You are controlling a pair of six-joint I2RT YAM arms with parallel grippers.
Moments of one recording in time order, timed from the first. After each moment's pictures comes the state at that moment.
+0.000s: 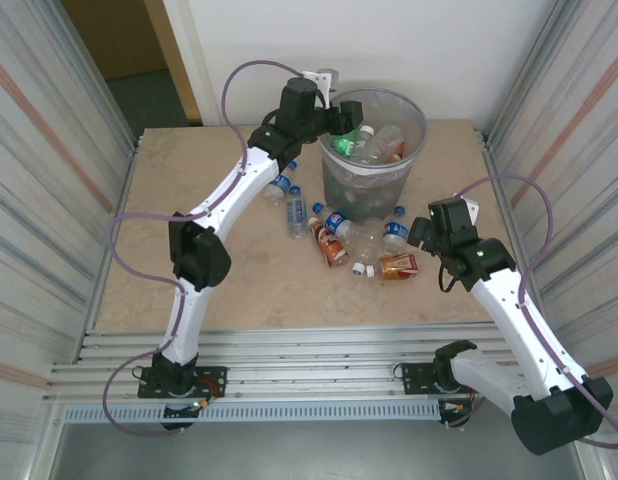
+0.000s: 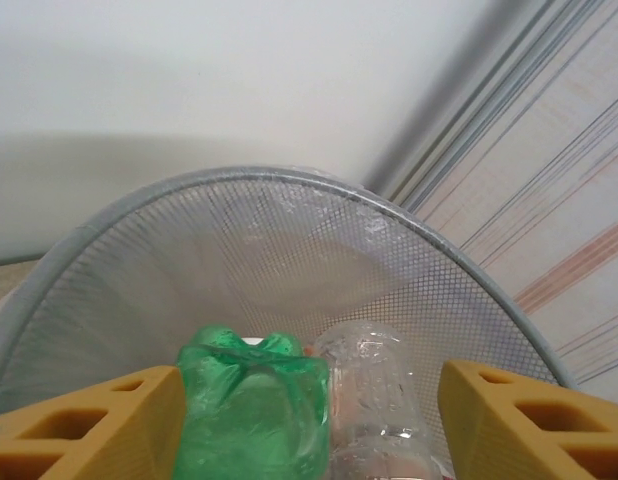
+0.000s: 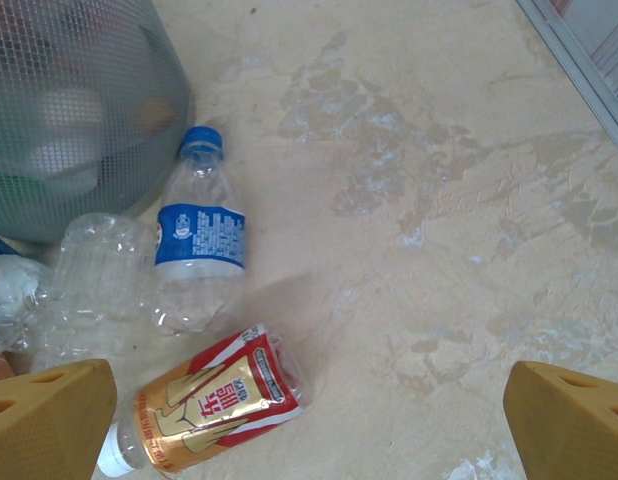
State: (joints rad) left arm -0.58 2.23 2.34 -0.35 0.16 -0.41; right arm 0.32 0.96 0.96 -0.88 0.40 0.57
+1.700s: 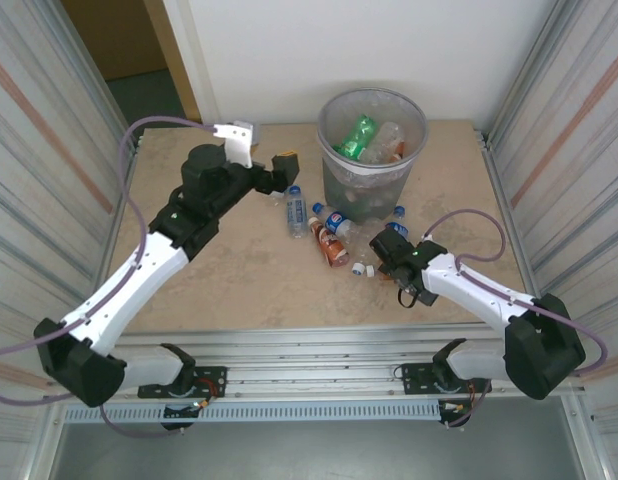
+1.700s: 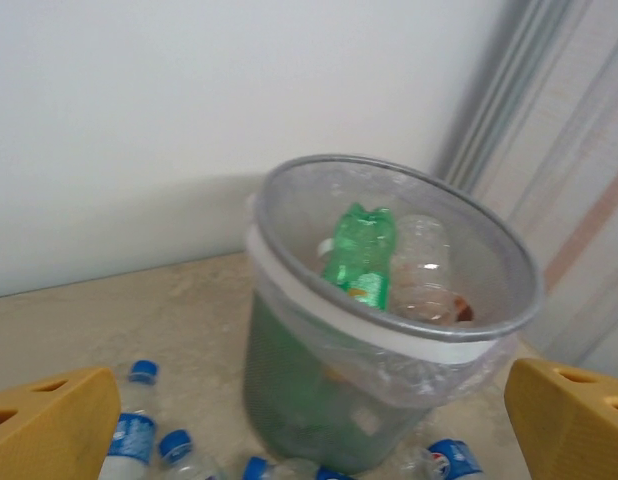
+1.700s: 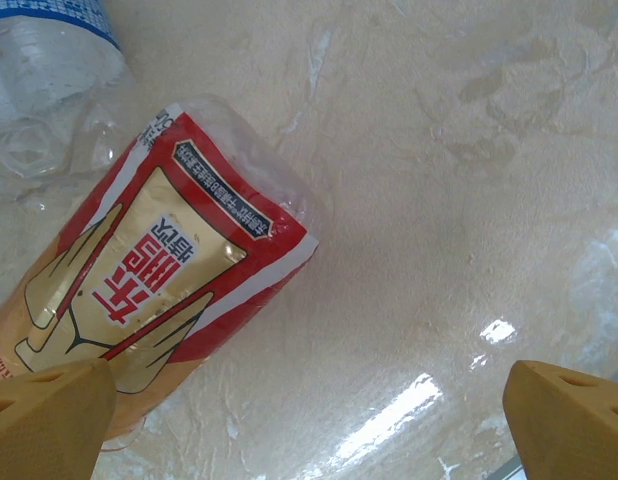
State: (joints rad) left arm -0.55 1.24 1.24 -0.12 -0.02 -0.21; right arm 0.61 1.27 0.77 -0.89 0.45 1.28
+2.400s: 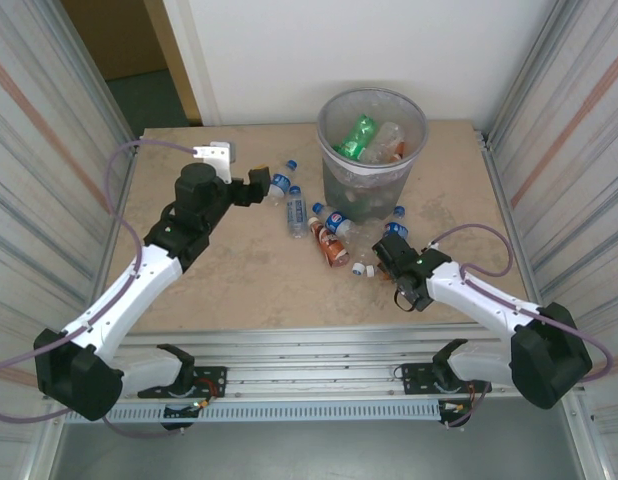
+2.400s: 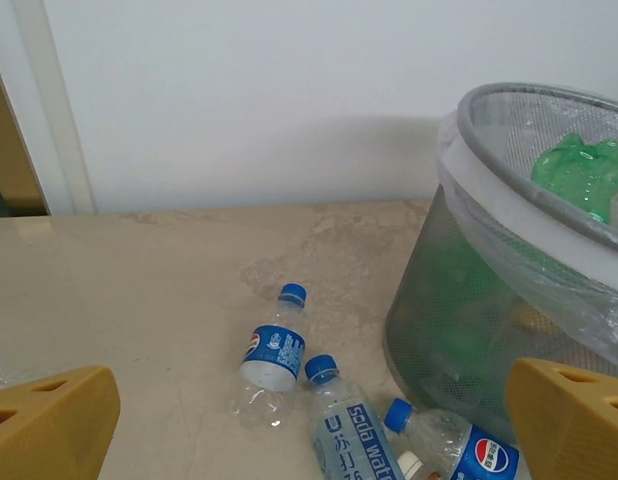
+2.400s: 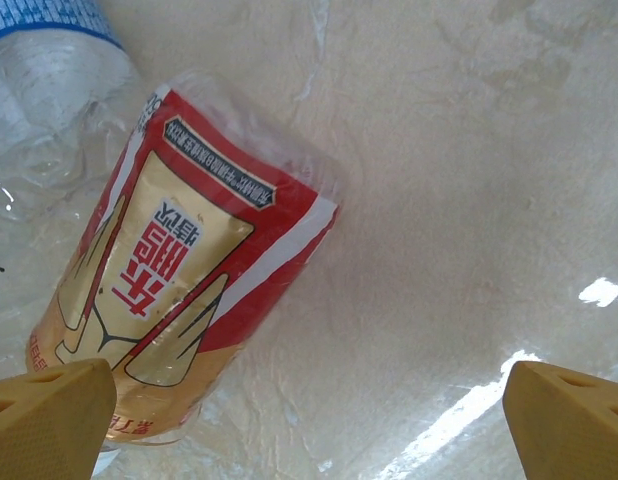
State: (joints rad) left arm -0.45 1.18 1.05 -0.11 -0.16 -0.20; right arm 0.62 1.22 0.70 -0.78 0.39 1.44
